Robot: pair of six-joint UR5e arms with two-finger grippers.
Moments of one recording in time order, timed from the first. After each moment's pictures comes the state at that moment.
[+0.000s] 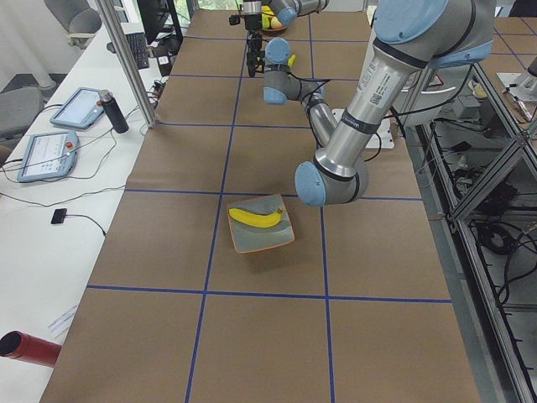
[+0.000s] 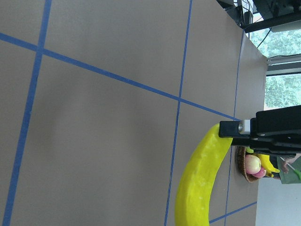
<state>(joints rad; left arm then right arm) -0.60 -2.22 -1.77 -2.34 -2.05 -1.71 0.87 -1.02 1.86 -1.48 2.39 1.34</state>
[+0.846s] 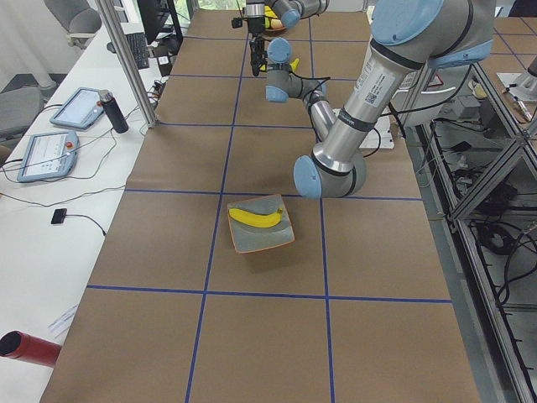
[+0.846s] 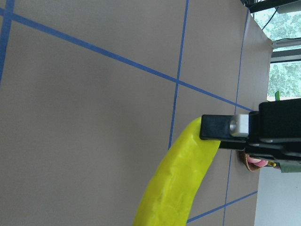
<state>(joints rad) -0.56 -2.26 -1.72 -2.35 -2.05 -1.71 0.84 -1.00 1.86 -1.47 2.36 1.37</state>
